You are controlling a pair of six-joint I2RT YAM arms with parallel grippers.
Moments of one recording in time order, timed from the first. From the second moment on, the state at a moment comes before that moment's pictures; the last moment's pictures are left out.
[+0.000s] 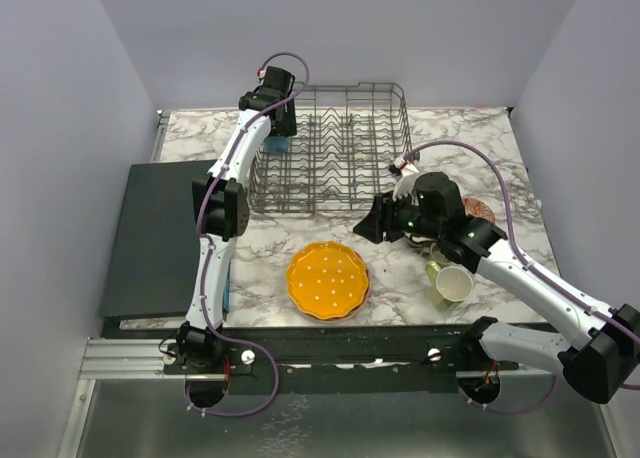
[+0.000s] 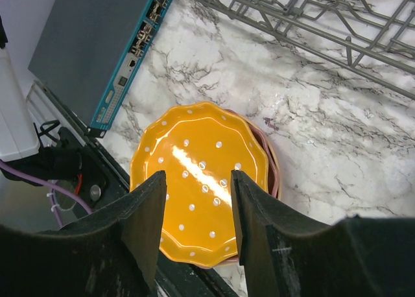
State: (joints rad) left arm -0.27 2.50 2.55 -0.95 -0.25 -0.30; right arm 0.66 1.09 0.90 -0.29 -0.27 0.41
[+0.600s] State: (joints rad) left arm -0.25 2.55 2.56 -0.87 -0.21 -0.29; right arm 0.66 1.13 0.90 -0.25 -0.28 0.41
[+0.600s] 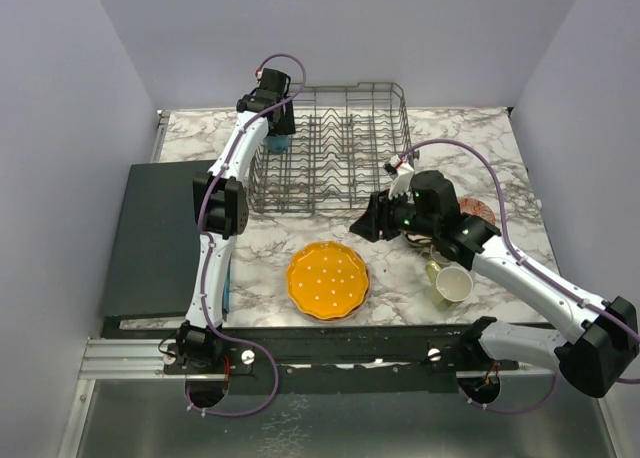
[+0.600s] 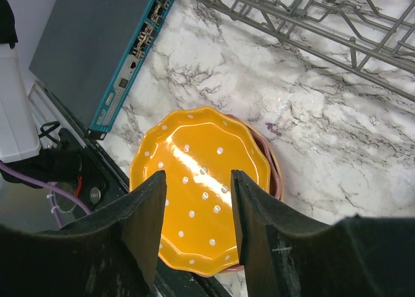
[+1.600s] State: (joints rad) left arm -0.25 2.55 2.56 -0.81 -0.20 -0.29; right arm 0.66 1.17 0.90 -0.22 -0.28 0.41
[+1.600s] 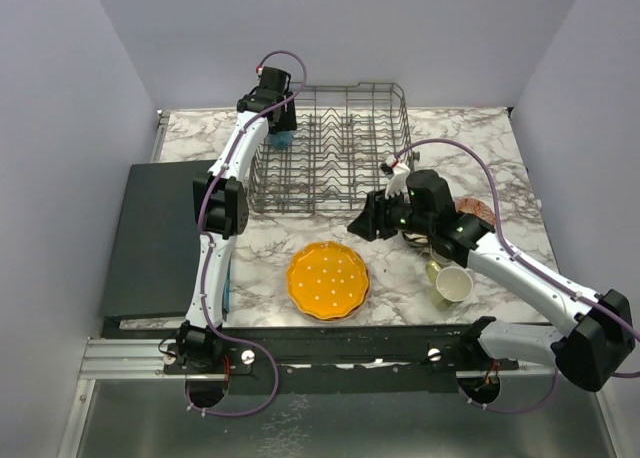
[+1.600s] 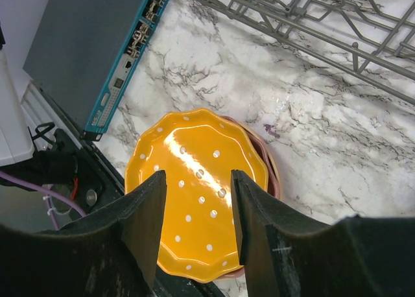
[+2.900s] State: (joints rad) left arm -0.25 2.56 2.56 -0.78 -0.19 -0.29; right arm 0.66 1.23 0.90 -0.20 -0.30 0.41
